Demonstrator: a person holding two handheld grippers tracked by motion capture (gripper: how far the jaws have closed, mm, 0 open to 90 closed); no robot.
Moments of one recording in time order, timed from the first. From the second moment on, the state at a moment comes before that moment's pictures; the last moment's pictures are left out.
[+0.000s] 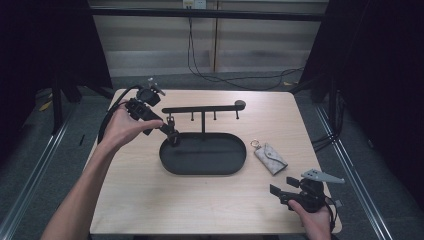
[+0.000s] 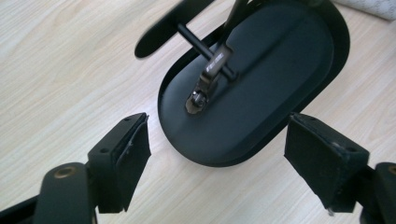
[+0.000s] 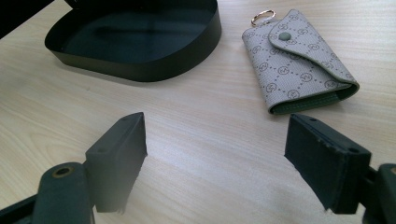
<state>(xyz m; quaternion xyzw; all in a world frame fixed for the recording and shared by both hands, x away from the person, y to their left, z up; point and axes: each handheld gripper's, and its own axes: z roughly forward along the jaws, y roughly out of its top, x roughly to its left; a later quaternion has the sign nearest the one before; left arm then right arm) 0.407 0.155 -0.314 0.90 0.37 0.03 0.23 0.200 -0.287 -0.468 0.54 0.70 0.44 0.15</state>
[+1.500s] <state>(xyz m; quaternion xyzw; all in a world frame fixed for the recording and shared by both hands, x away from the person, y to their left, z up) 0.307 0.247 -0.388 0.82 0.41 0.08 0.39 0.206 -0.285 -0.468 0.55 0.70 0.43 0.15</state>
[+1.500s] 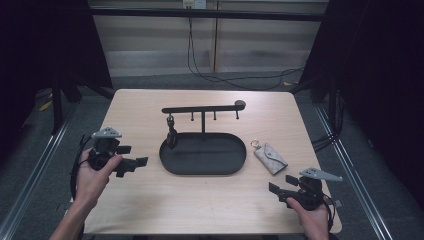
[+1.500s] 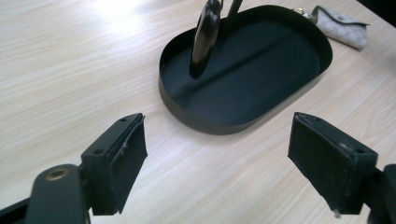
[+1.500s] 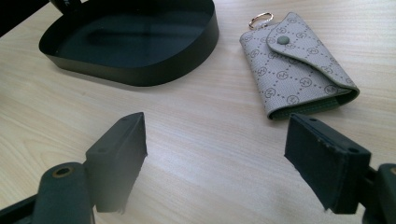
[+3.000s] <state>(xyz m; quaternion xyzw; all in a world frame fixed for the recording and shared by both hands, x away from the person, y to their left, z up) 0.231 0.265 -0.462 0.80 0.40 0.07 0.45 0.249 -0.287 -0.433 0.51 0.75 0.41 0.10</state>
